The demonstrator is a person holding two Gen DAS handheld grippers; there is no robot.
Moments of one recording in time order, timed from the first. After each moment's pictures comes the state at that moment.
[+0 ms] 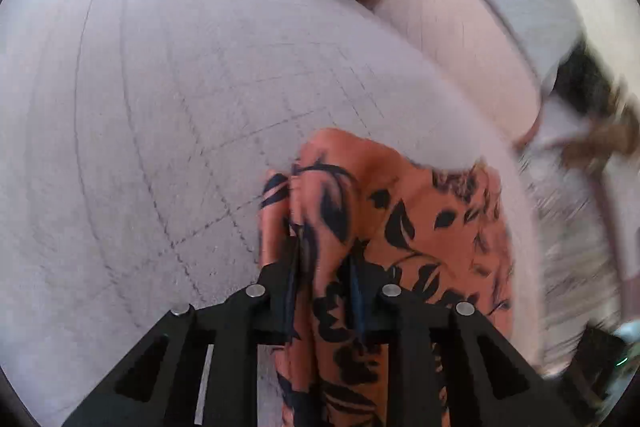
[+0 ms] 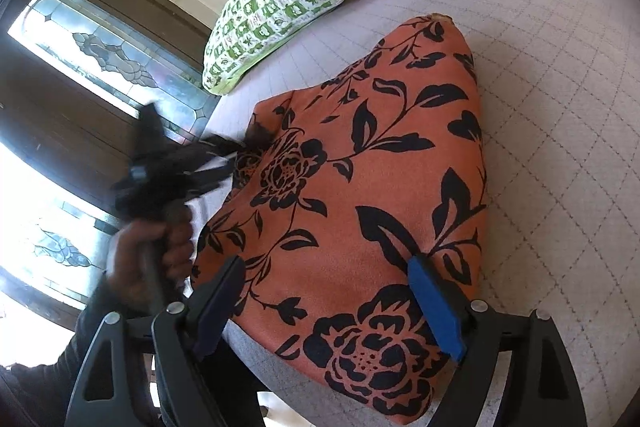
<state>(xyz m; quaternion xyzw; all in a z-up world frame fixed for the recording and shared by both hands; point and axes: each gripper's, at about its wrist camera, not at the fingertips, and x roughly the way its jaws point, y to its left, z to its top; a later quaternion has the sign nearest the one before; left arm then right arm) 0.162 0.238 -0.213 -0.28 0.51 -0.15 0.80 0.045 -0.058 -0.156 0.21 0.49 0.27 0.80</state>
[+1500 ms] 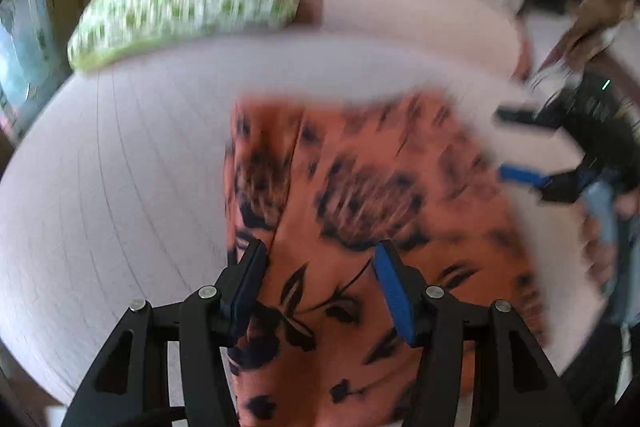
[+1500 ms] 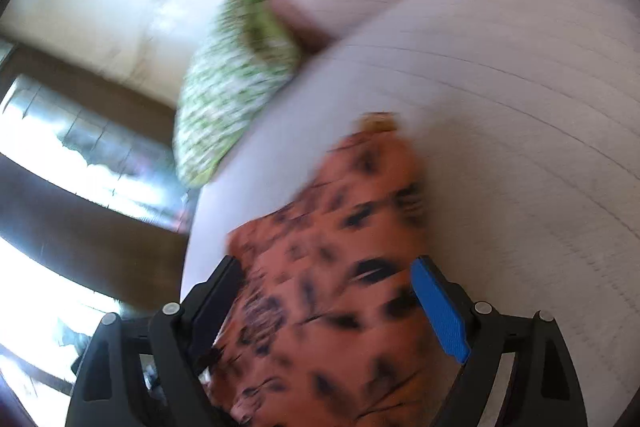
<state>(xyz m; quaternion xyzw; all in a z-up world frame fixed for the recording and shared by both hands) 0.068 0.142 -0.172 -0.02 0.46 -0.09 0.88 0.142 -0.111 -0.158 0.34 0.47 0.19 0.79</state>
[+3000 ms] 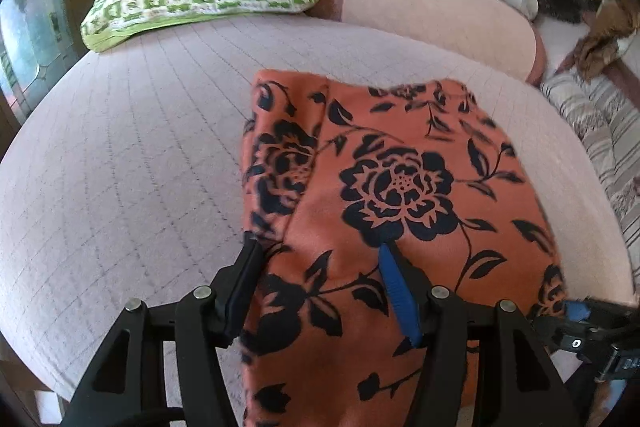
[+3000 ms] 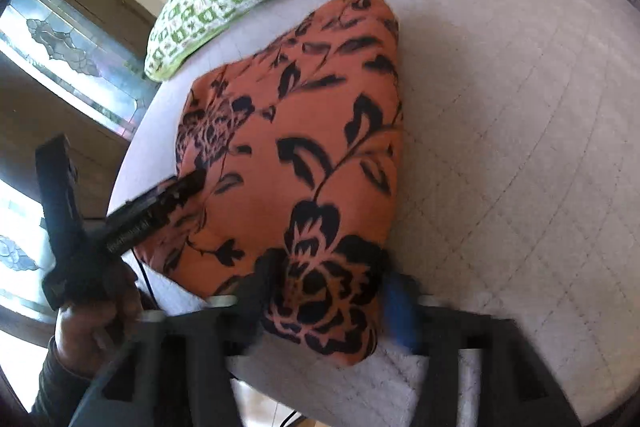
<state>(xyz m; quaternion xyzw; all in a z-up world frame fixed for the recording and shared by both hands) 0.055 0.159 -0.173 -0.05 0.45 -0.07 0.89 0.027 -0.057 -0.168 0.17 0.54 0.17 0.81</state>
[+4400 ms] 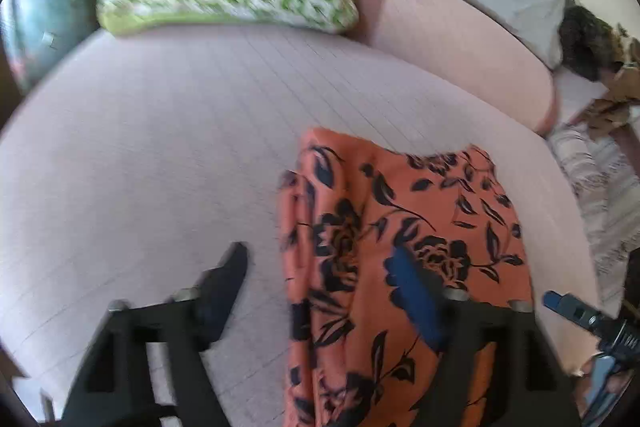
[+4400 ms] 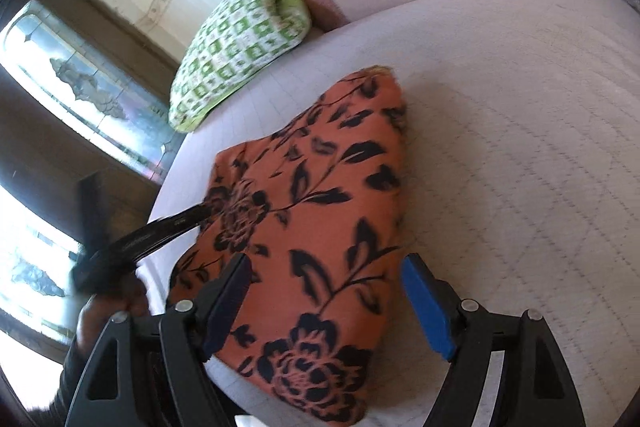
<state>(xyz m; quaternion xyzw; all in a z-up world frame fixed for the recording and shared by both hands) 0.091 0.198 -0.143 -0.11 0.45 -0.05 0.89 0.053 -0.102 -0.140 0.22 0.46 0.19 0.84</state>
